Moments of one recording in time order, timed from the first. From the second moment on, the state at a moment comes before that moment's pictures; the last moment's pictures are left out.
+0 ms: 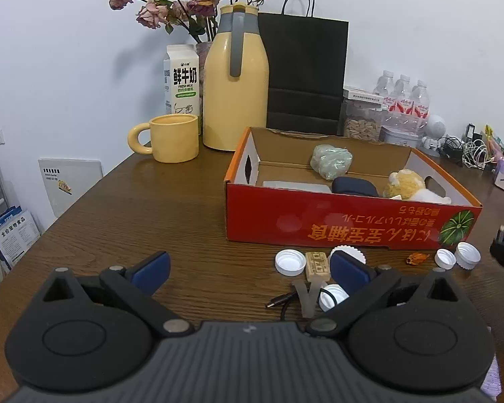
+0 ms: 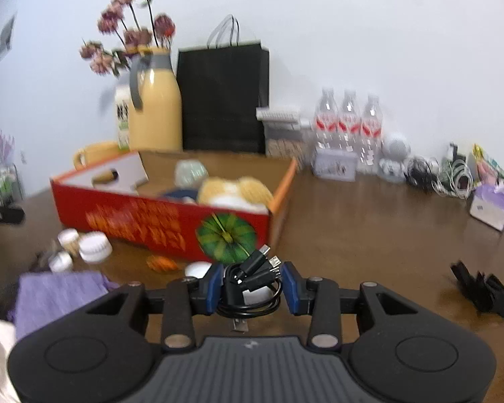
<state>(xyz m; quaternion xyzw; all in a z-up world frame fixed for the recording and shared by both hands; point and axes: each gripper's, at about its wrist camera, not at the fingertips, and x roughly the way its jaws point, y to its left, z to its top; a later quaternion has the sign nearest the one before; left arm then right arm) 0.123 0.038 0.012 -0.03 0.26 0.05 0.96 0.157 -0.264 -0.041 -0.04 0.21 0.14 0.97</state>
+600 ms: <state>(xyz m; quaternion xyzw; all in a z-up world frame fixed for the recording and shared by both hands) 0.174 0.035 -0.012 0.00 0.31 0.04 0.95 0.162 -0.225 -0.042 -0.05 0.17 0.14 0.97</state>
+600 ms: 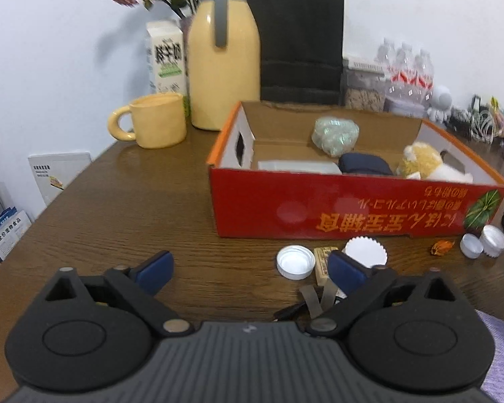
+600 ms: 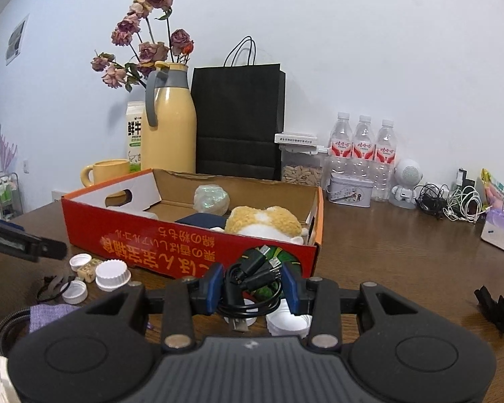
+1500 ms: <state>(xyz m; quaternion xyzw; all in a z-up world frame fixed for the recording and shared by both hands) 0.196 0.030 -0.028 0.00 0.32 -0.01 0.95 0.160 -0.224 -0.042 -0.05 0.17 0.13 0.98</state>
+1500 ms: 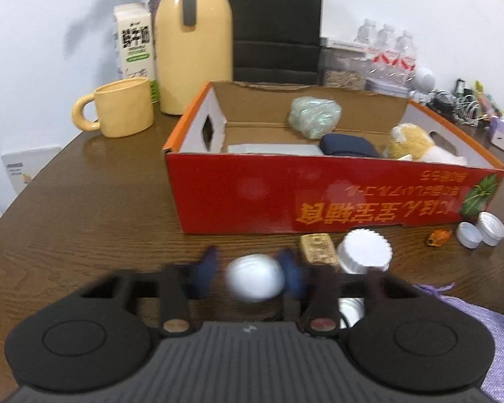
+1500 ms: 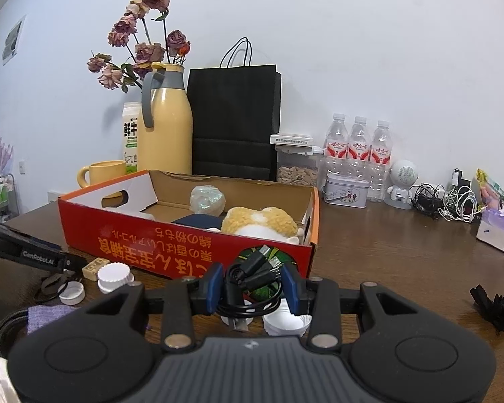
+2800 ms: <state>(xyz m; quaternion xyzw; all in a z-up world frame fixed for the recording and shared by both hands) 0.265 0.008 0.051 -0.02 0.18 -0.02 0.98 0.251 -0.141 0.009 -0.06 0.12 0.18 0.97</state>
